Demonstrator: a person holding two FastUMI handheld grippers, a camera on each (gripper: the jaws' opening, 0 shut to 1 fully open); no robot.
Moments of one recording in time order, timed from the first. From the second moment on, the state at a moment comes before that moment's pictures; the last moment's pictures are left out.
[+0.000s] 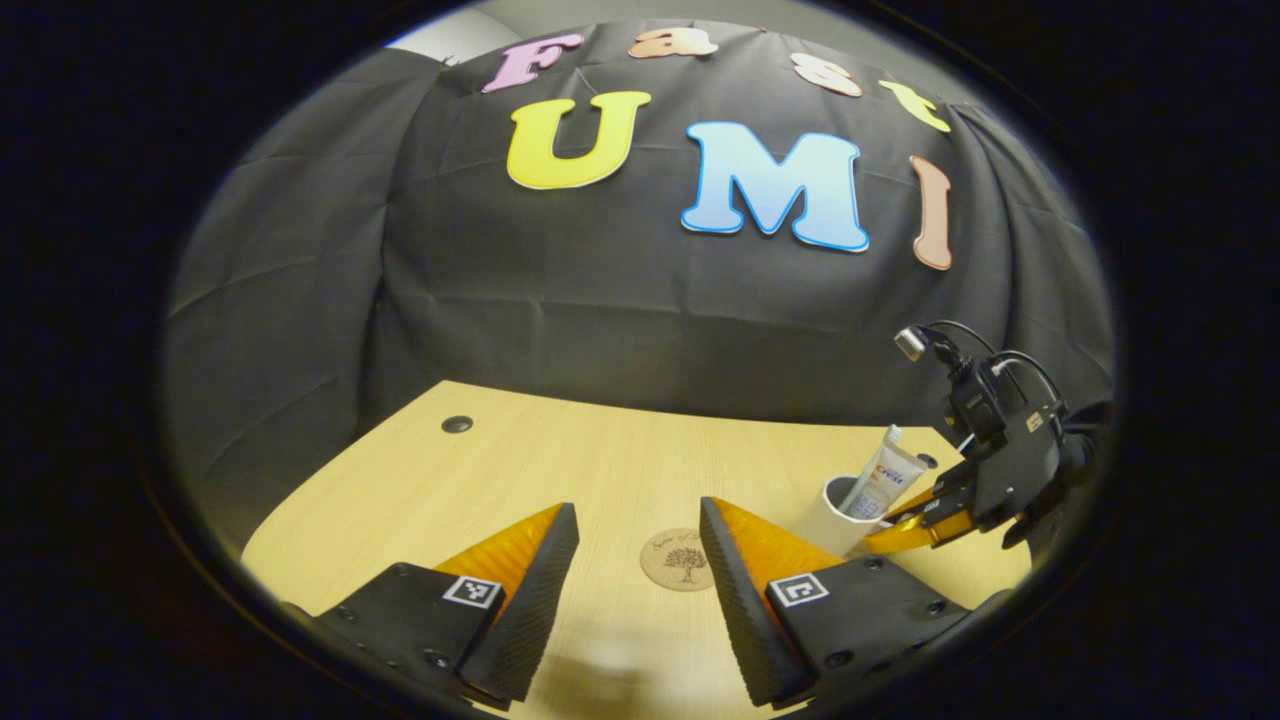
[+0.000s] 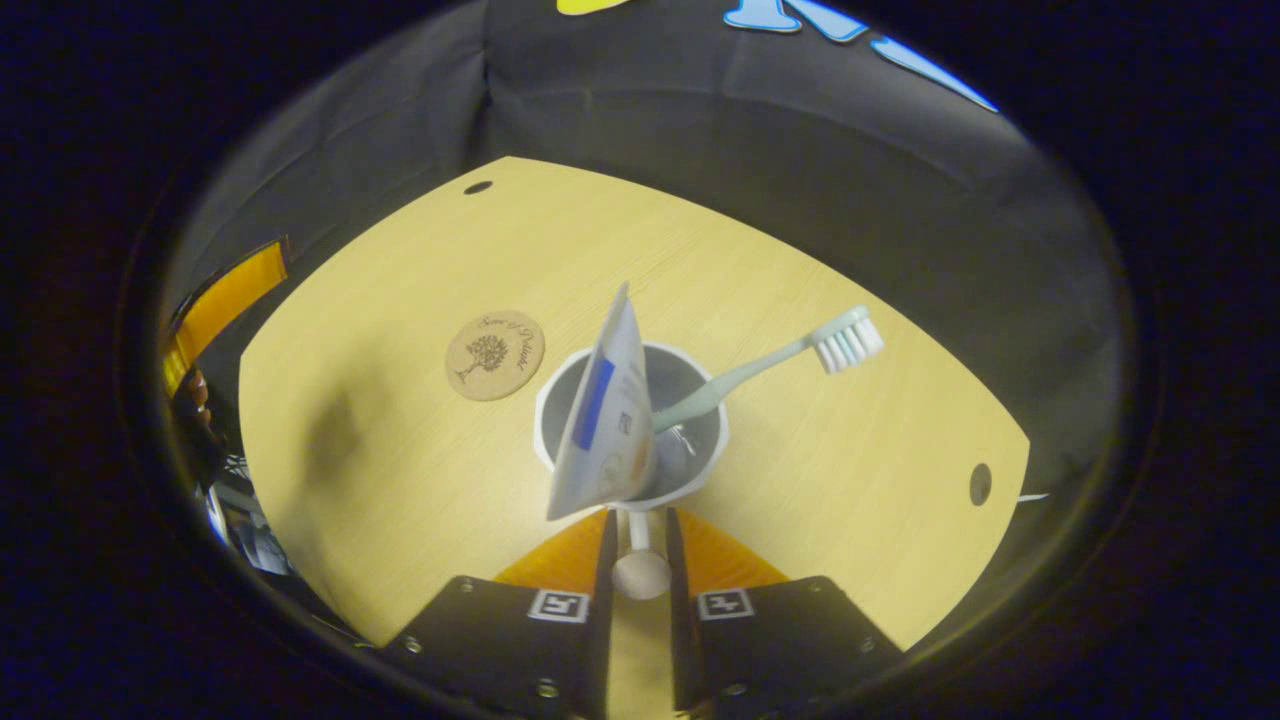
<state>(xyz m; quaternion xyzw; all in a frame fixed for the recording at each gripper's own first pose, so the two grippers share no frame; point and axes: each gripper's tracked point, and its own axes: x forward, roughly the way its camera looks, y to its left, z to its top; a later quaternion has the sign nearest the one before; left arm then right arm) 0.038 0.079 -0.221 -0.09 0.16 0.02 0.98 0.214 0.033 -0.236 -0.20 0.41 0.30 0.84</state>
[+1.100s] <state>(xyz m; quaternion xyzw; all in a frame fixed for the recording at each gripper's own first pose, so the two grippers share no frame) 0.034 0.077 -0.228 -0.10 0.16 0.02 0.98 0.203 0.046 -0.227 -0.18 0.40 0.30 0.85</state>
